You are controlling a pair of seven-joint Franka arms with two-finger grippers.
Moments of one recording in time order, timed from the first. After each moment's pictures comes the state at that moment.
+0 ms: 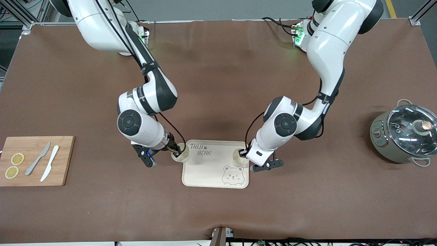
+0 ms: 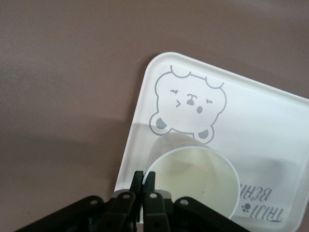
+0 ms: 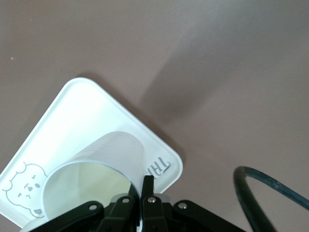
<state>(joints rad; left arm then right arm) -0.34 0.82 -0.23 -1.36 0.02 2.34 -0.72 0.50 0.67 -0.05 -1.41 0.23 2.13 1.22</state>
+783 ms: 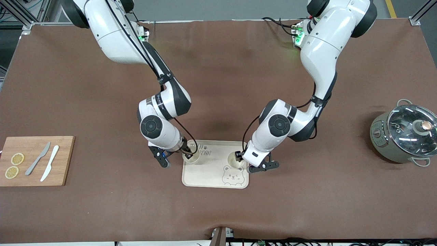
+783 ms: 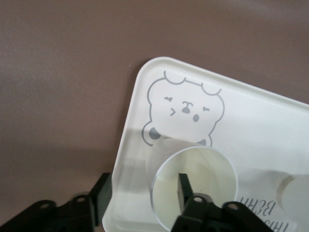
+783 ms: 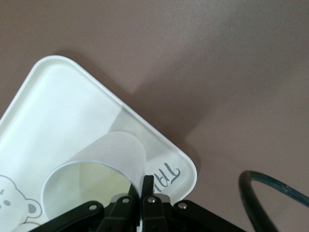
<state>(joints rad) -0.37 0.85 -0.21 -1.34 0.02 2.40 -0.72 0.54 0.78 -0.05 -1.41 0.23 2.22 1.26</state>
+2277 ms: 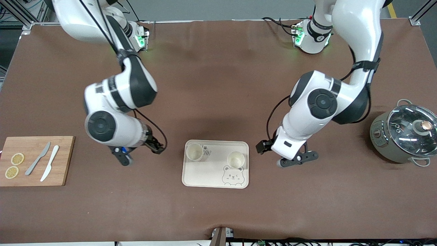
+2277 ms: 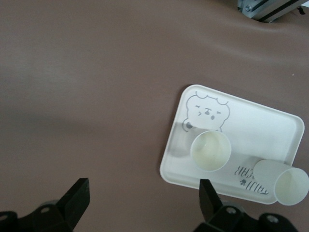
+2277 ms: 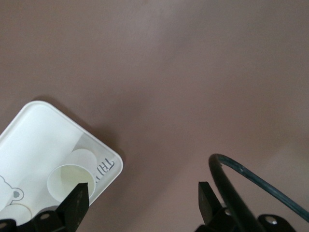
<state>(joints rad) -0.28 0.55 -0.20 -1.32 0.02 1.98 -0.68 0.40 0.60 -0.09 -1.19 0.15 1.61 1.17</state>
